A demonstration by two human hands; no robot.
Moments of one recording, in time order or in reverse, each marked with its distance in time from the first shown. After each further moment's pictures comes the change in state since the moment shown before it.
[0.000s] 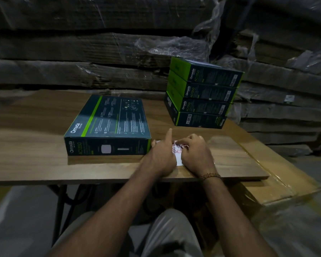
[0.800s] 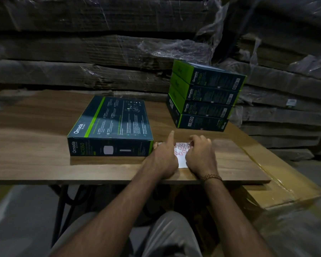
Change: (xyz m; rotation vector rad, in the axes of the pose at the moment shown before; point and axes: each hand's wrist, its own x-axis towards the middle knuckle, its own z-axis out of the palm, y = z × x) left_hand -0.006 0.005 -0.005 0.008 -0.008 -0.020; right_hand 0.005 0.000 0.004 -0.063 0.073 0.149
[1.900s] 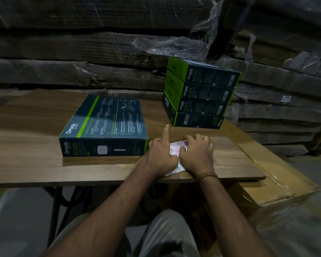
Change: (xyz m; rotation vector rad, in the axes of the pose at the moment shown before) left_hand 0.010 -0.009 0.005 -0.066 -0.007 0.061; right_hand -0.004 -0.004 -0.006 -0.199 -0.098 0.049
